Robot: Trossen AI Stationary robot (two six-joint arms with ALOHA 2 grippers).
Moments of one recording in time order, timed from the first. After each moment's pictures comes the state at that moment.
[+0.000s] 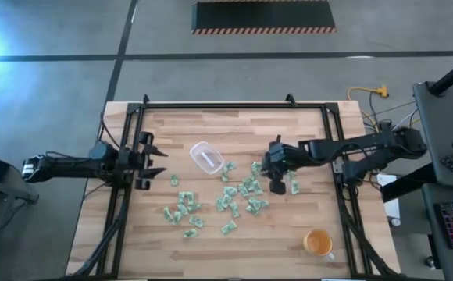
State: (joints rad) left arm 0.07 0.37 0.09 0.60 0.17 0.22; right arm 0.00 1.35 0.89 -0.50 0.04 0.15
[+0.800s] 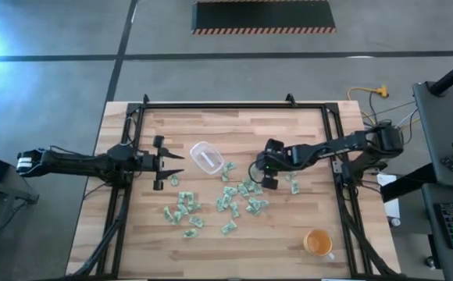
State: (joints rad) left arm 0.07 0.51 0.09 0.51 0.10 0.27; right arm -0.04 1.59 0.83 -0.38 0.28 0.10
